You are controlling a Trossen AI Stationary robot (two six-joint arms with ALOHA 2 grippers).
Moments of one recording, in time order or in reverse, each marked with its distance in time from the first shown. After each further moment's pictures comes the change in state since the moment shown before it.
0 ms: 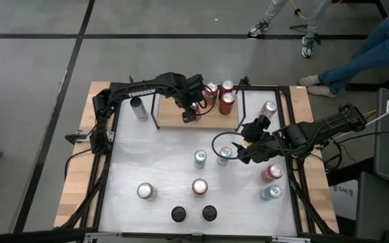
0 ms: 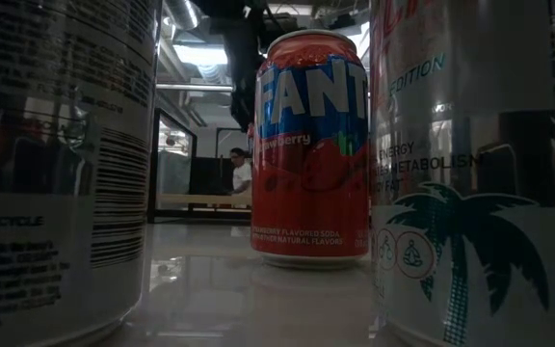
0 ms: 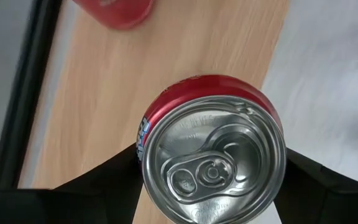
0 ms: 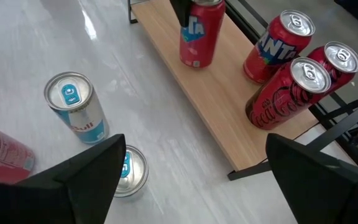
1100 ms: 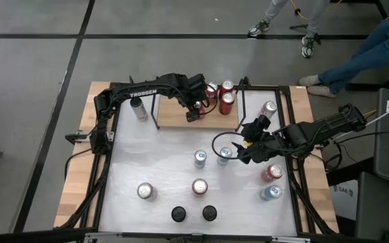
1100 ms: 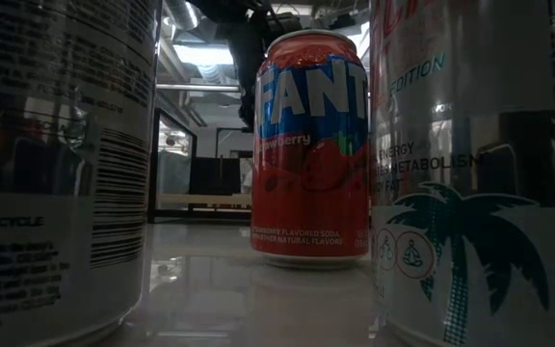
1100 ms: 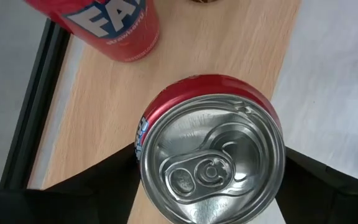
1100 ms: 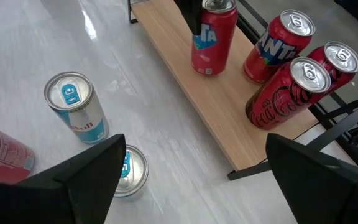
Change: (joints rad) left arm 0.000 0.016 -0.001 0.094 -0.009 0.006; right arm 0.000 0.000 0.000 0.000 0.000 0.000
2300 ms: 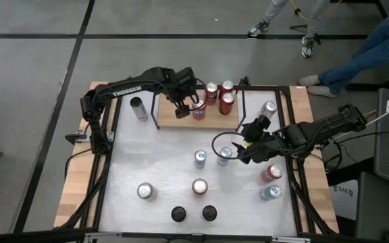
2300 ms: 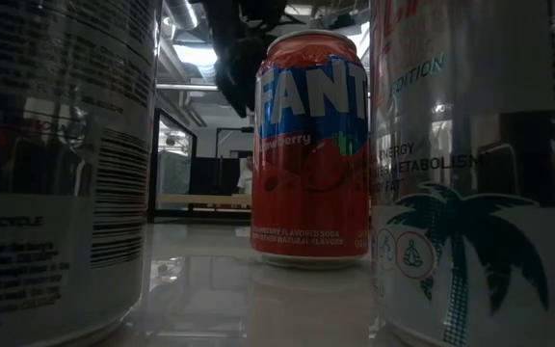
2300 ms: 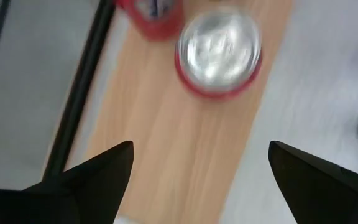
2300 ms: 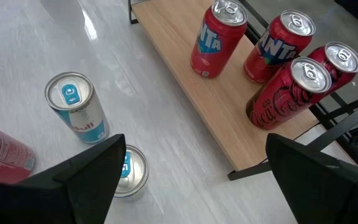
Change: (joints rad) left arm 0.000 -0.160 0.000 -0.167 -0.070 -0.020; right arm 0.000 0.000 0.000 0.002 0.000 0.000
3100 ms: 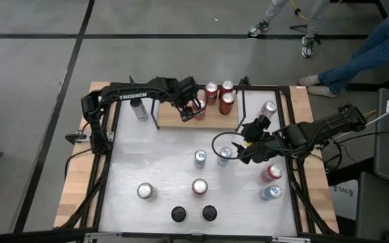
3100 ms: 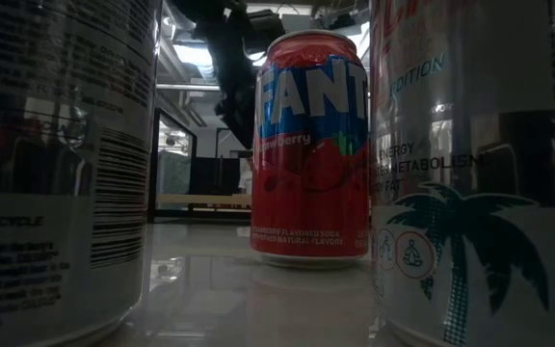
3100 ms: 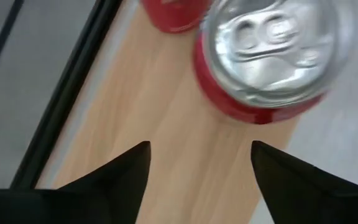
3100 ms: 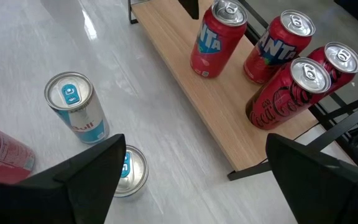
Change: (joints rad) left arm 0.002 0.008 -0.241 0.302 -0.074 -0.090; right arm 0.000 0.000 0.000 -0.001 0.000 -0.002
